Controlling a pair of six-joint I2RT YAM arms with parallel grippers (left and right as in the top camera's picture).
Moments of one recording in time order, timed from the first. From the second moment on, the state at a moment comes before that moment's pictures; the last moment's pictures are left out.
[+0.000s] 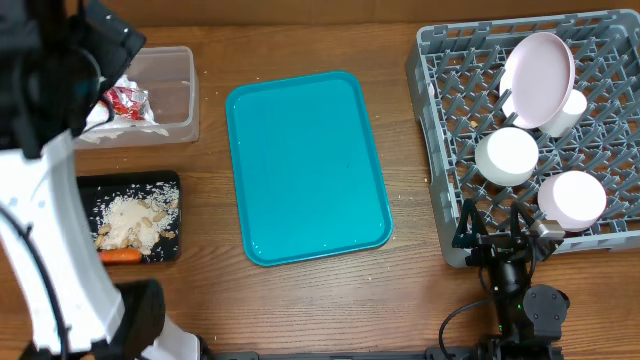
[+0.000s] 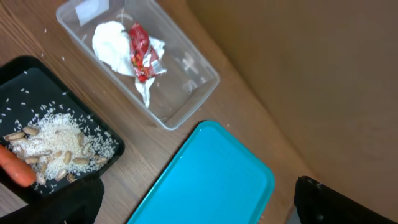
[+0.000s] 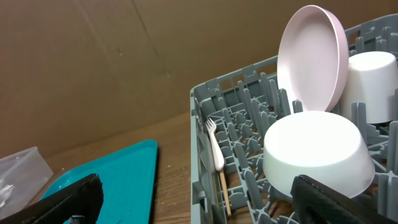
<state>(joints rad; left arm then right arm) 0.09 1.76 2.57 -1.63 -0.11 -0.84 -0.05 0.01 0.02 -0.03 -0.11 0.36</state>
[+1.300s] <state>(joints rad) 0.09 0.61 0.27 0.04 0.20 -0.27 -0.05 0.01 0.02 -0.03 -0.11 0.36</state>
